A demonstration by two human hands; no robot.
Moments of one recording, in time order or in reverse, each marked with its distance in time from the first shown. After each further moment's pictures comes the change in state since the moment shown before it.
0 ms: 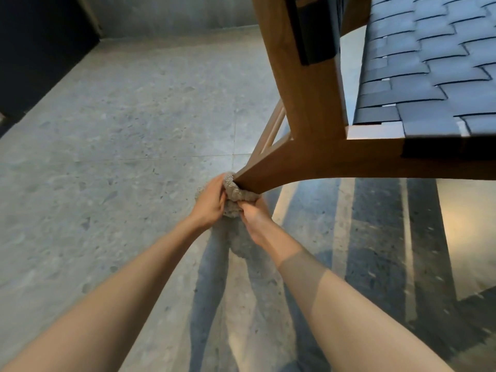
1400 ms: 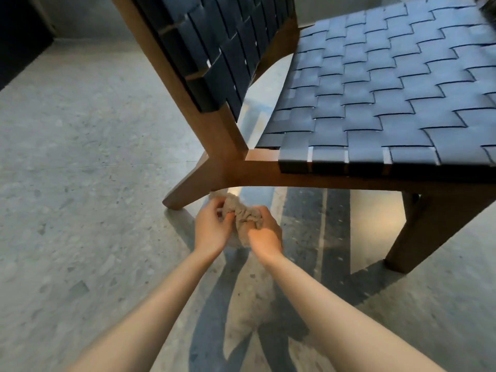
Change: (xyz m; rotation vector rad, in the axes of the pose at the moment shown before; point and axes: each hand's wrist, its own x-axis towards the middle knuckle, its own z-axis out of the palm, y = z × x) left_hand -0.050 0.158 0.060 -0.357 0.251 -0.218; right_hand -0.100 -0.048 -0.145 -0.571 0.214 -0.072
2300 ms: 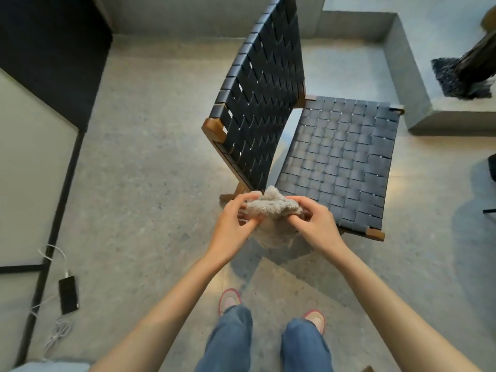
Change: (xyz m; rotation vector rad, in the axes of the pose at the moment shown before) left_hand -0.075 0.475 -0.354 -0.178 -0.268 -0.113; right_hand -0.270 -0.493 -0.270 -0.154 -0.221 -0.167
